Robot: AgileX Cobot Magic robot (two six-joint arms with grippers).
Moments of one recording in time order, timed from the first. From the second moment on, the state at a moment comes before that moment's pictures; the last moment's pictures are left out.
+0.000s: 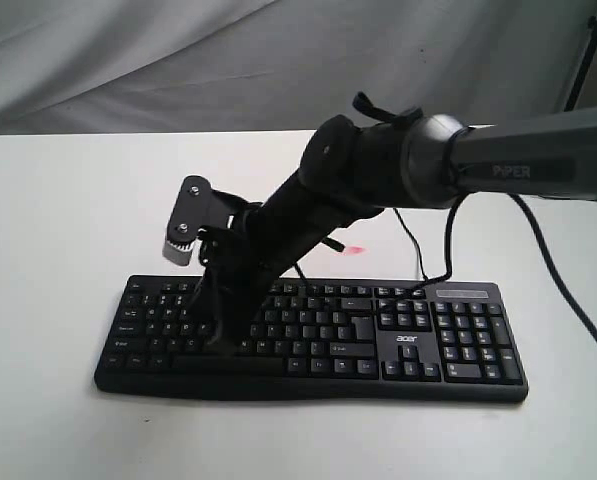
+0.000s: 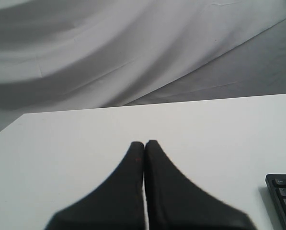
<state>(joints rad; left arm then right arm) 0.13 0.00 -0.01 0.03 0.19 0.09 0.40 2.13 -1.47 0.83 0.71 -1.41</state>
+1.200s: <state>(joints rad) 0.13 0.00 -0.01 0.03 0.19 0.09 0.57 2.21 -1.58 0.75 0.46 -1.26</state>
